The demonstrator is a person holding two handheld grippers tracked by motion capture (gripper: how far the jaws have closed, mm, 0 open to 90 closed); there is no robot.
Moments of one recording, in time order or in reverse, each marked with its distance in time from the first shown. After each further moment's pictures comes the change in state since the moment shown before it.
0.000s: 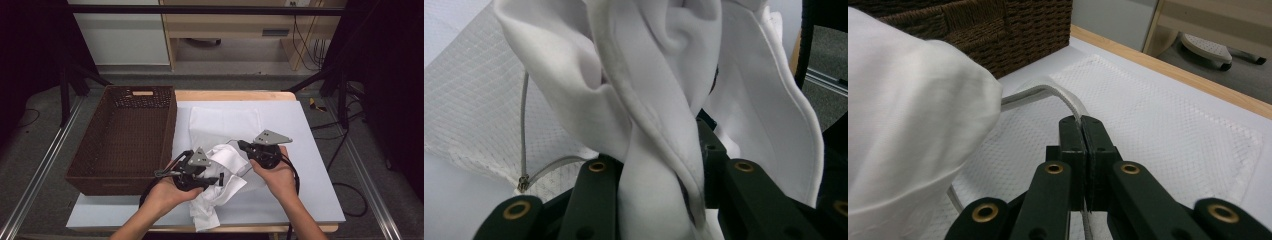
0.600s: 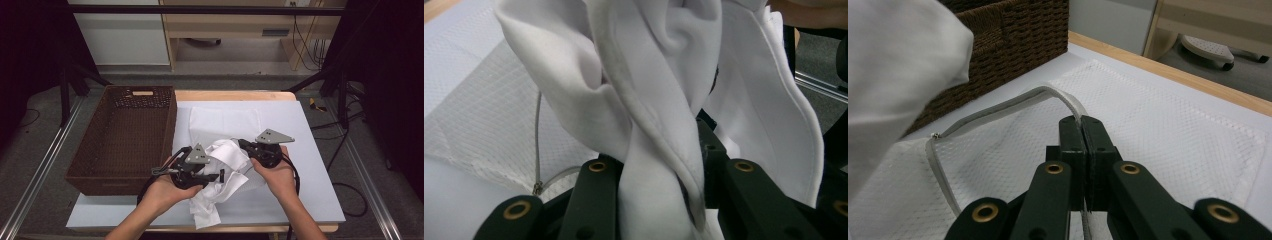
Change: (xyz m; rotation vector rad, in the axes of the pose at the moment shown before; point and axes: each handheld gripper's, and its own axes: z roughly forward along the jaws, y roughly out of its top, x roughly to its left) left arm -0.005 0.013 -0.018 -0.035 0.013 0.023; right arm -0.004 -0.001 0.000 -0.028 0.006 0.041
